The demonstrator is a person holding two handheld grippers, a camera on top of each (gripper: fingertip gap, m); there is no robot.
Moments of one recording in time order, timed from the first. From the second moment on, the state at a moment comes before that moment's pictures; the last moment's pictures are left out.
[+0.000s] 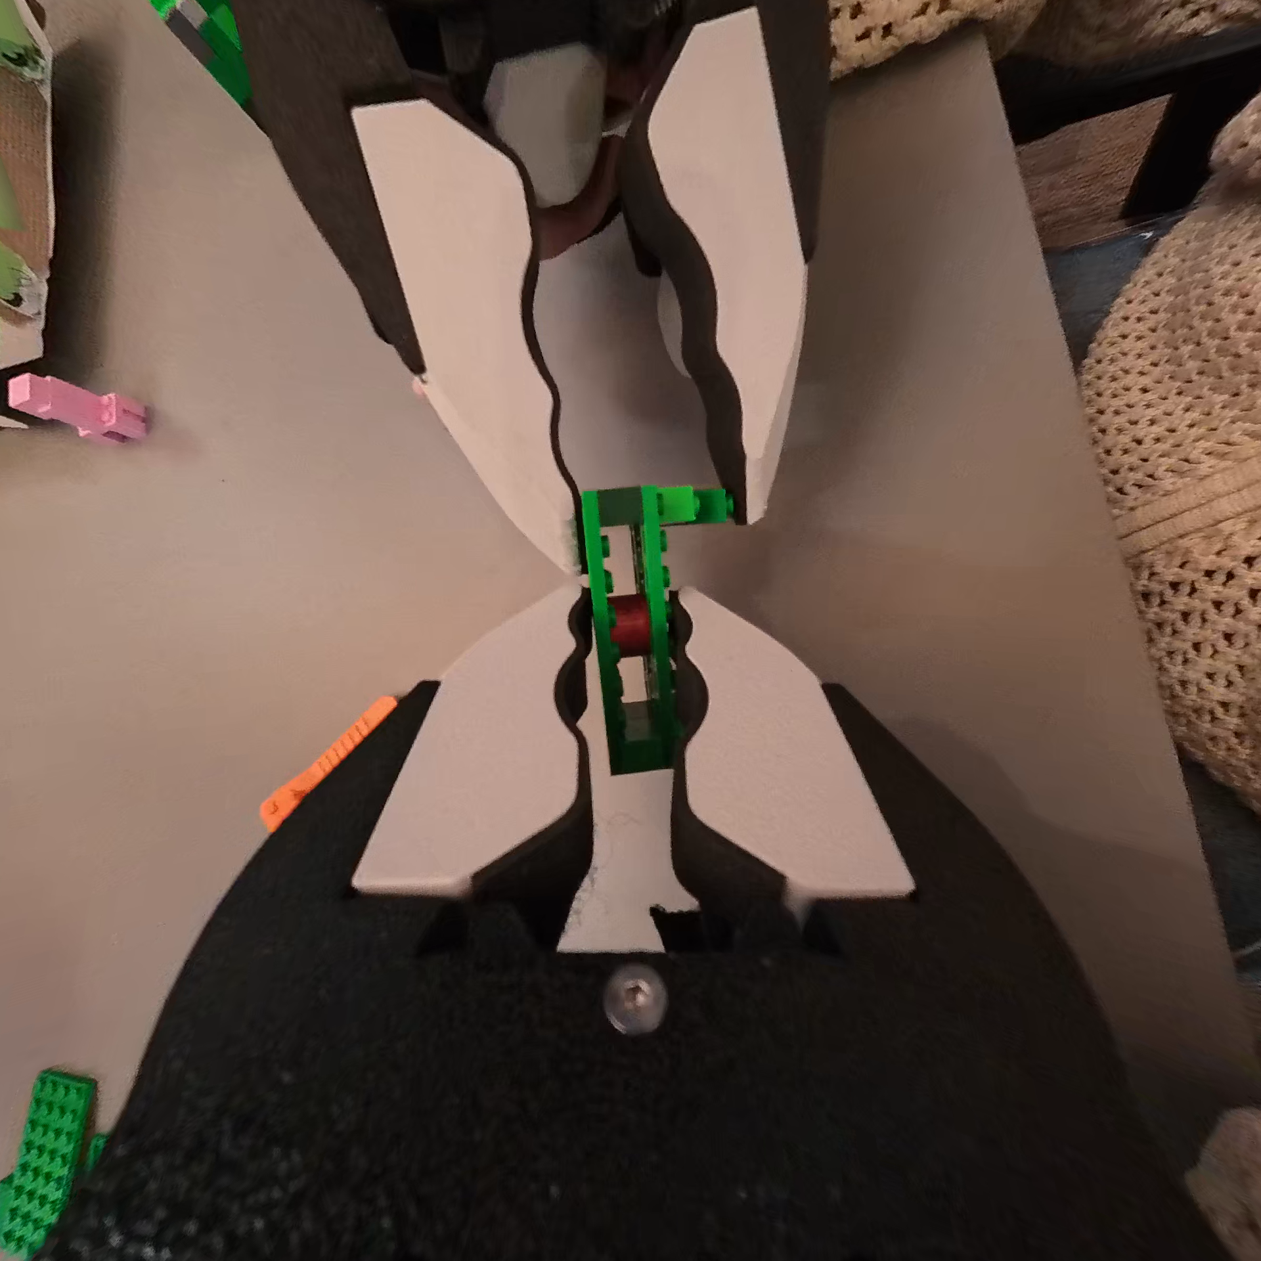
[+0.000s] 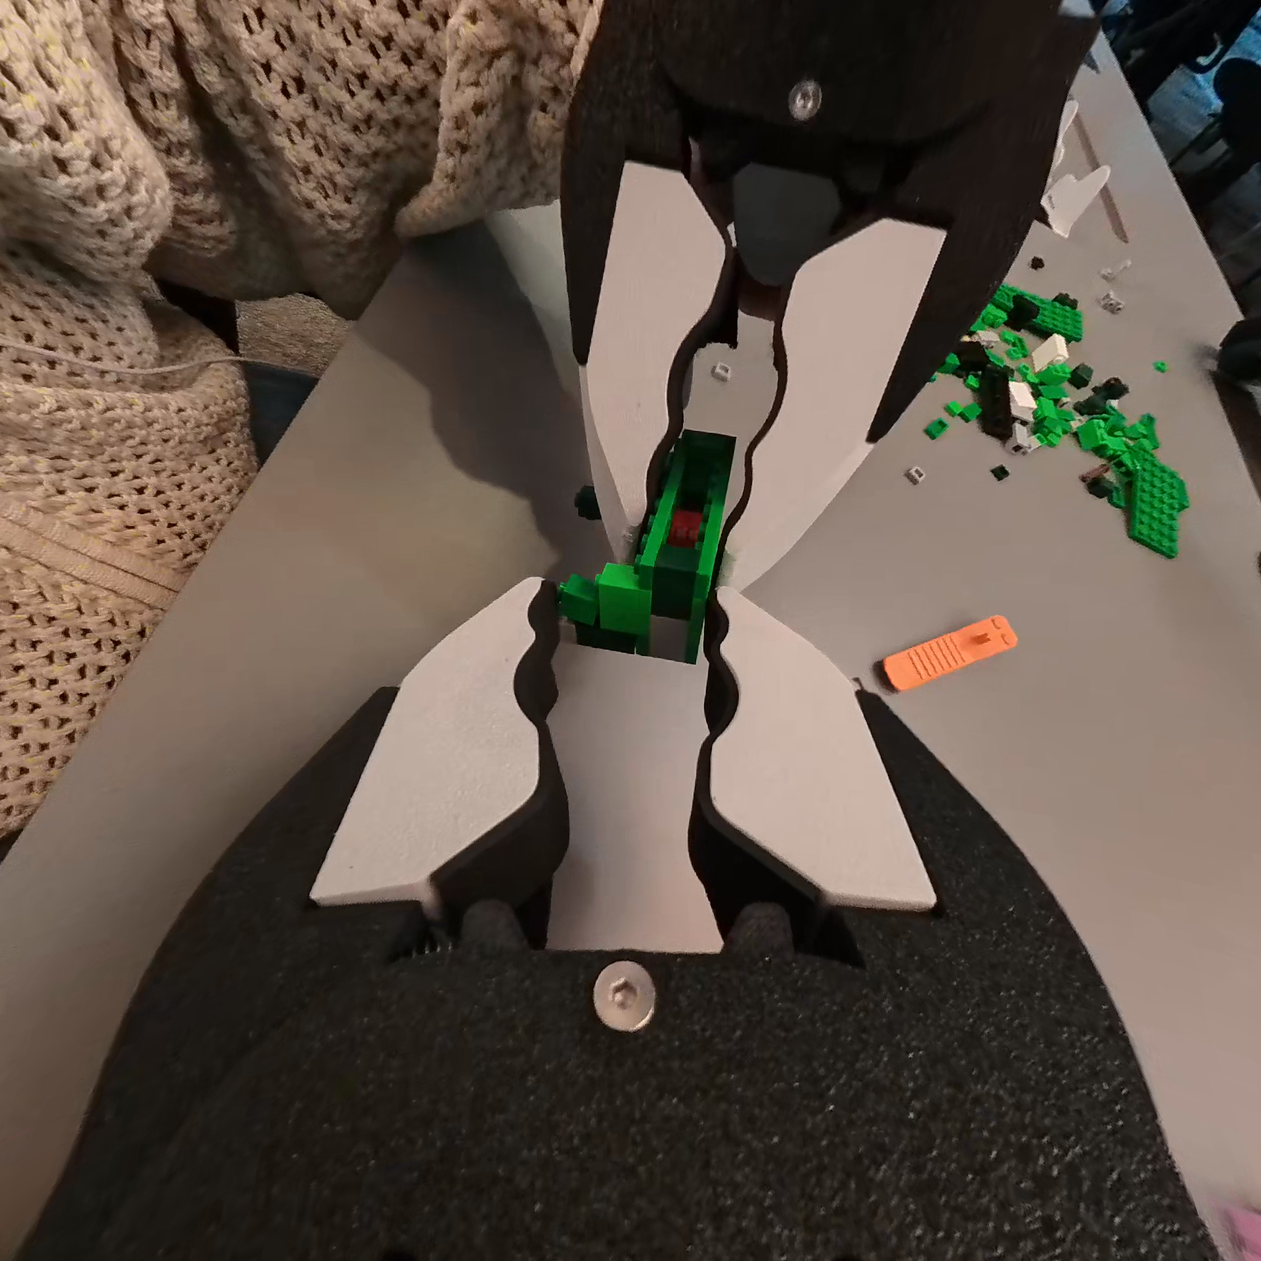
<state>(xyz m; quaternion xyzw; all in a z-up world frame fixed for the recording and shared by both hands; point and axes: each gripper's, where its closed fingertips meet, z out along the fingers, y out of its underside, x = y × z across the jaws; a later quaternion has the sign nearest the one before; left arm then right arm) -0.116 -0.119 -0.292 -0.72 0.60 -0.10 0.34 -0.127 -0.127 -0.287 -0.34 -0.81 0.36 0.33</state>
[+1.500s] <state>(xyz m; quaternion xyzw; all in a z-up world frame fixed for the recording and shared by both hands) -0.126 -0.114 -0.282 -0.75 0.55 -0.15 0.33 -0.131 -0.129 -0.276 -0.38 -0.75 0.46 0.30</state>
